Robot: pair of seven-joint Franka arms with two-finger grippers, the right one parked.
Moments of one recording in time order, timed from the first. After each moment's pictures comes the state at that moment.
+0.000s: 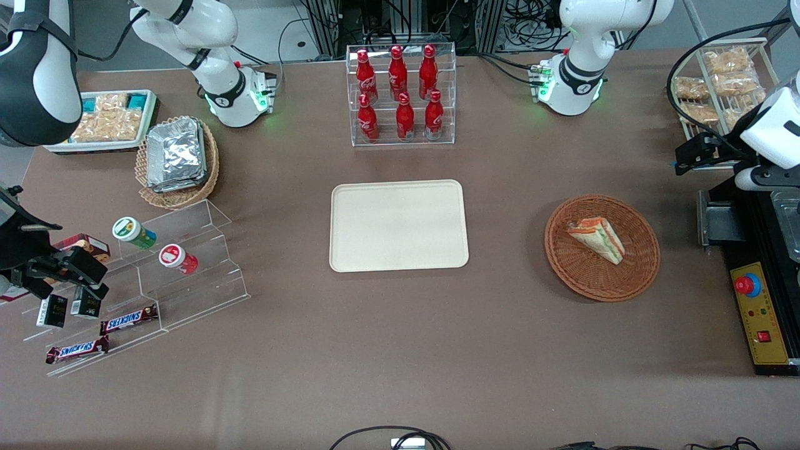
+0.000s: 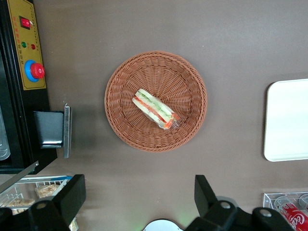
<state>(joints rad) -0.01 -0.03 -0.02 -1.62 0.03 1.49 0.03</state>
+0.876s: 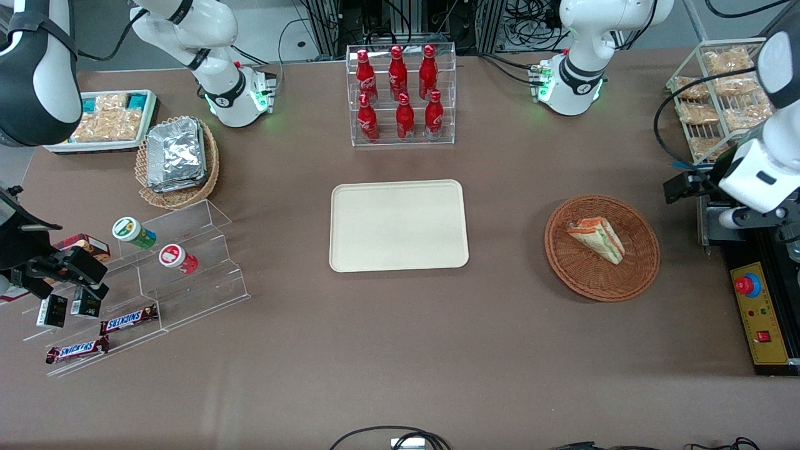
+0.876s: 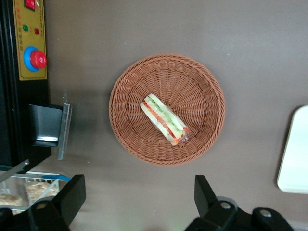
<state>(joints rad) -0.01 0.03 -0.02 -1.73 0.07 1.64 -0.13</state>
